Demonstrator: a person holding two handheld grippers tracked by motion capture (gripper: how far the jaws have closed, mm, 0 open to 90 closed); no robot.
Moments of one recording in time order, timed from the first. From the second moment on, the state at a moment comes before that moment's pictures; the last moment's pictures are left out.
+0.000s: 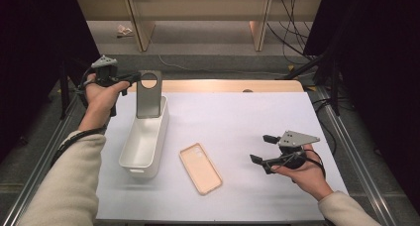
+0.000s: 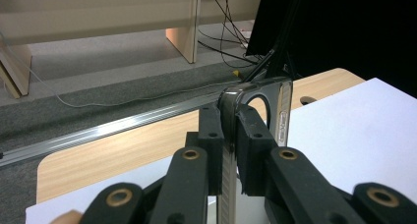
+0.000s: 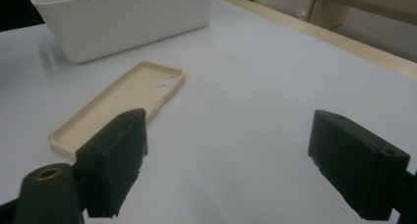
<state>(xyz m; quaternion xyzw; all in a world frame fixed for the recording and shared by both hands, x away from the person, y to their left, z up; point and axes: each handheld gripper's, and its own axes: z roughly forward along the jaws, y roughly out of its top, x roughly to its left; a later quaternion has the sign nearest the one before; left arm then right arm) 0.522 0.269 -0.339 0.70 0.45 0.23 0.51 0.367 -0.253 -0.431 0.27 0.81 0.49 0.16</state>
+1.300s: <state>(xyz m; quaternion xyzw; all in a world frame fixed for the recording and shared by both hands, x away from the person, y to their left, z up) 0.539 0.263 -0.354 0.70 0.45 0.23 0.50 0.369 -0.254 -0.432 0.27 0.81 0.49 0.16</state>
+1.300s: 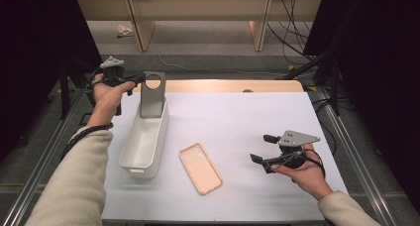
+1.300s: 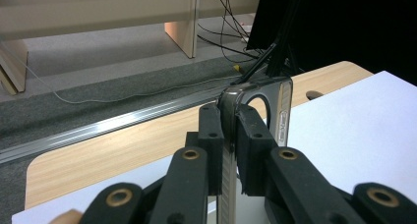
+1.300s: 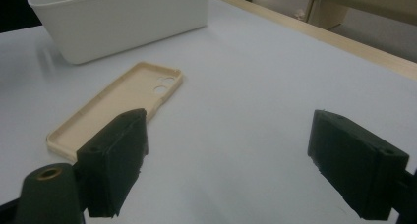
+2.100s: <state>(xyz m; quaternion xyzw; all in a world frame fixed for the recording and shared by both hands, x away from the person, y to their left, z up) 0.542 0.263 -0.364 0.70 0.46 0.23 0.50 0.369 -0.254 -0.432 0.27 0.81 0.49 0.16</state>
